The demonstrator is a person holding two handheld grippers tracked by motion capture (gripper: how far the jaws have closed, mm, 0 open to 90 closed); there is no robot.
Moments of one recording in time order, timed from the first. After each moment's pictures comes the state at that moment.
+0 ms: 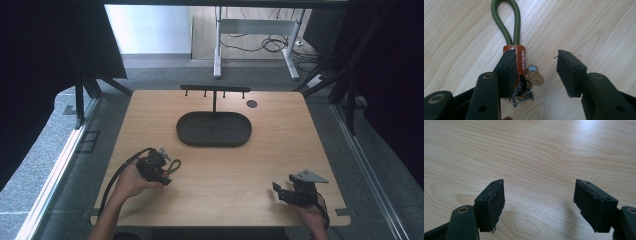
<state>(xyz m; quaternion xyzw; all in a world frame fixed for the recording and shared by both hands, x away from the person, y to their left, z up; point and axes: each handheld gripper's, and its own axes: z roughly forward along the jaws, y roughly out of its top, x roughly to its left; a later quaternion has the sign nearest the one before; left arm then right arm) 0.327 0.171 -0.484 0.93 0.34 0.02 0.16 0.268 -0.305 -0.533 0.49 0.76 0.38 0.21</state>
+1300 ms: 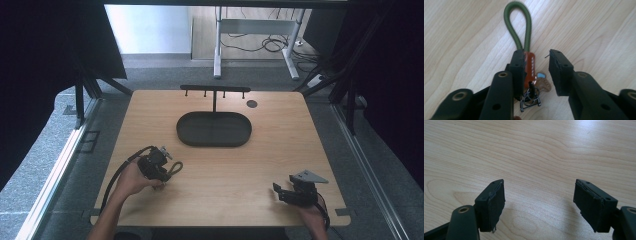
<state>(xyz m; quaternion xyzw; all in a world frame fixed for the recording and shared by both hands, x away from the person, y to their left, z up) 0.331 0.166 -0.479 0.93 0.33 0.03 0.16 0.268 -0.306 -0.535 0.49 0.76 0.37 0.21</state>
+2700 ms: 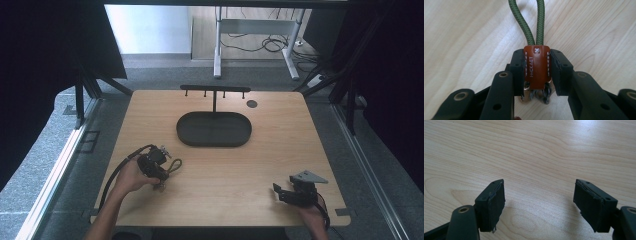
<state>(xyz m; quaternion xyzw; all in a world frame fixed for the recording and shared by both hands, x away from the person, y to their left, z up) 0.339 0.171 -0.479 0.93 0.33 0.03 0.14 0.268 -0.307 -0.537 0.49 0.76 0.36 0.21</state>
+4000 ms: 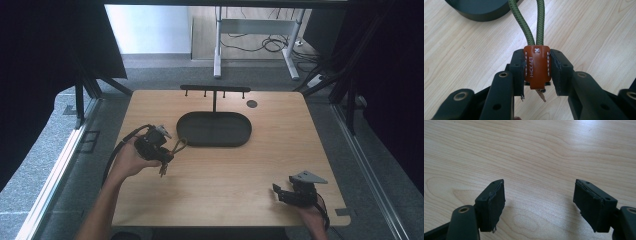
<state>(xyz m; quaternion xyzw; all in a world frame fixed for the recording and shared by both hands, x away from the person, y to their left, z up) 0.352 0.164 -0.410 0.92 0.32 0.06 0.21 0.267 -0.306 -0.537 0.49 0.76 0.37 0.21</state>
